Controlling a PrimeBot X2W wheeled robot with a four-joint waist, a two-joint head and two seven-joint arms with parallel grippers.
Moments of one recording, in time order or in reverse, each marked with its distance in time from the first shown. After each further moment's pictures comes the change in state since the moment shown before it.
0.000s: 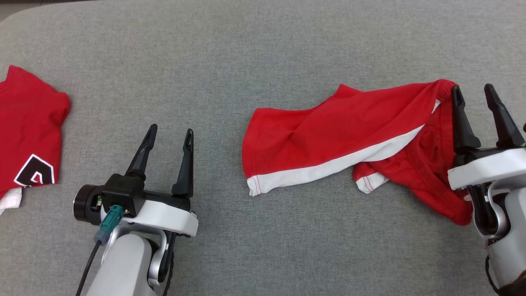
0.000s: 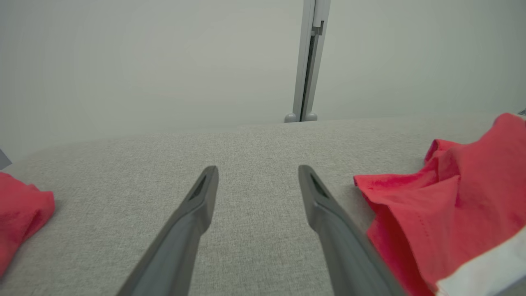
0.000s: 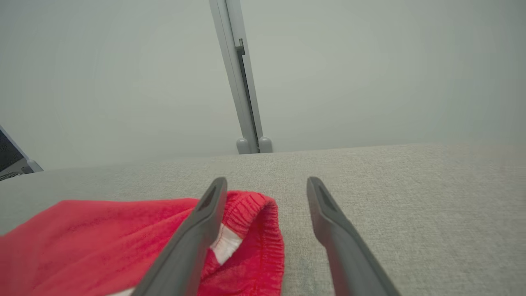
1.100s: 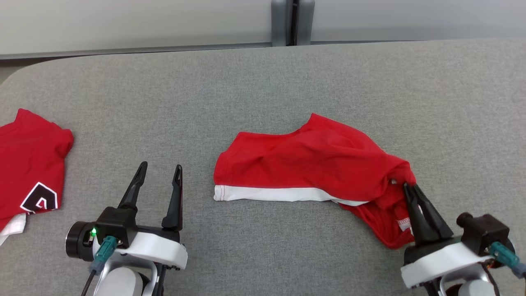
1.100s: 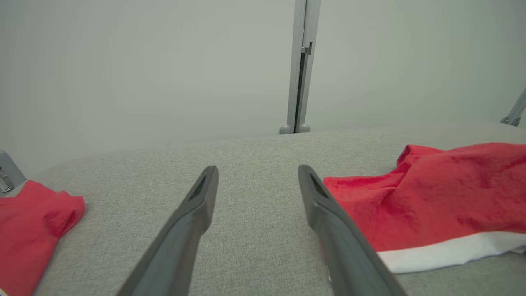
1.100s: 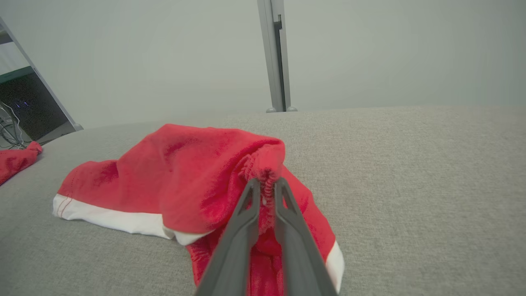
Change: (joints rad) left arm 0.135 0.033 0.020 -0.022 -0.005 0.017 0.011; right arm 0.417 0.136 0.044 -0.260 -0.143 0.000 0.061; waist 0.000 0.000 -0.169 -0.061
